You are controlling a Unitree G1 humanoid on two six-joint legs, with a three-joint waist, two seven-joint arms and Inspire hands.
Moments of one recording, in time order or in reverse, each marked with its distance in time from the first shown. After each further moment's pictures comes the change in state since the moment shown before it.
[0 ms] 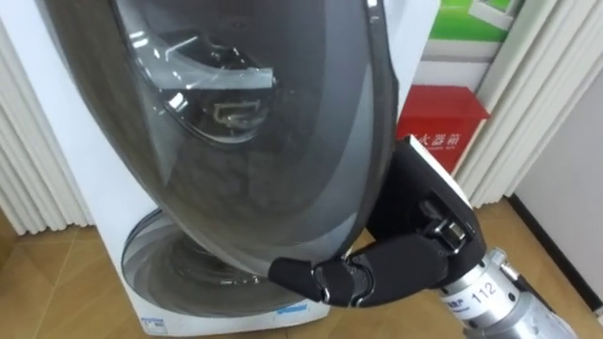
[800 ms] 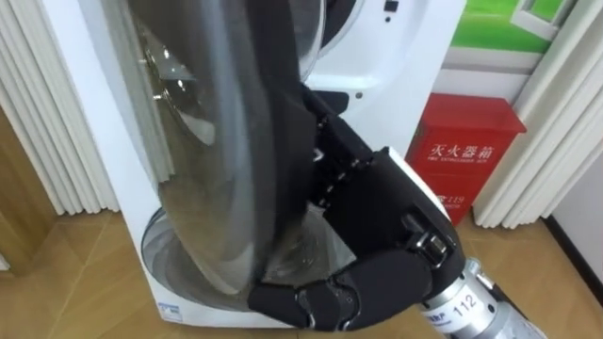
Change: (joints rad) left arm -0.016 0.004 0.011 -0.006 0.000 -0.002 -0.043; right arm 0.000 -0.017 0.105 0.020 0.038 -0.059 0.025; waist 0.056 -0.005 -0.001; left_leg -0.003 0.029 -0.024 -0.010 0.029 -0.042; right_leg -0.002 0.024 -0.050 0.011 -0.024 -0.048
